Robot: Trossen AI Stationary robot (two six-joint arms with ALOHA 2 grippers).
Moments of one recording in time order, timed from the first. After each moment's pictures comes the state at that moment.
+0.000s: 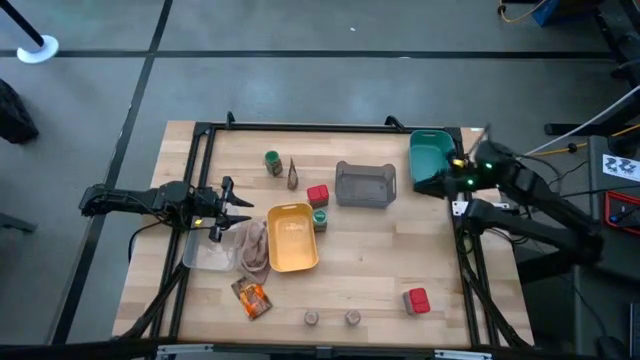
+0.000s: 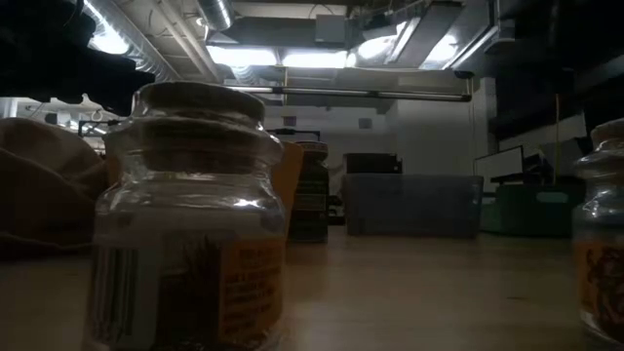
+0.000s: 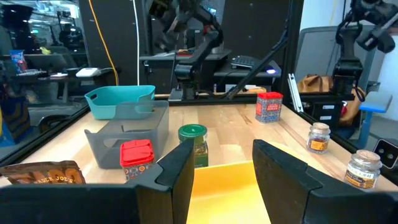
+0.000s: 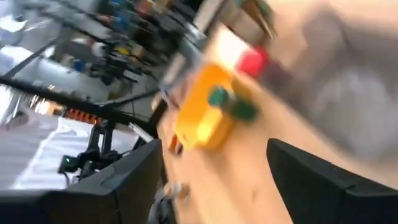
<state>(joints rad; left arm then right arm) -0.07 0.02 0.01 0.01 -0.03 0.03 -0.52 0.47 0.67 -0.61 -0.56 0.84</state>
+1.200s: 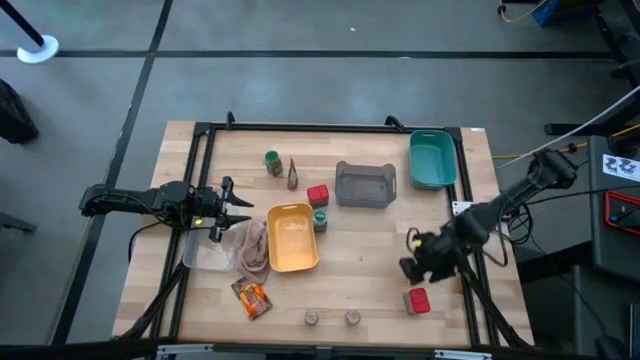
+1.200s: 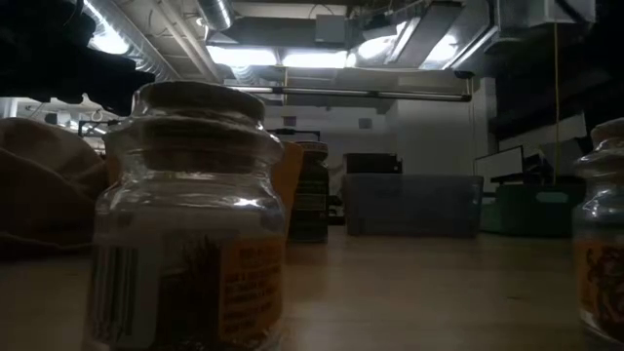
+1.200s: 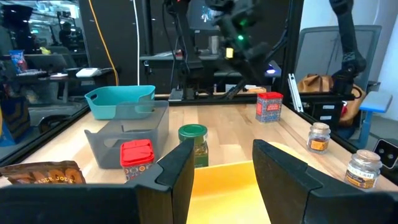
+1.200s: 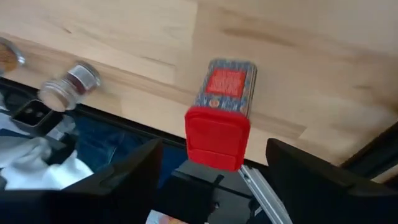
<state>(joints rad) -0.07 0.02 0.01 0.01 -0.03 0.03 0.62 1.19 0.84 -0.74 -0.30 2.03</state>
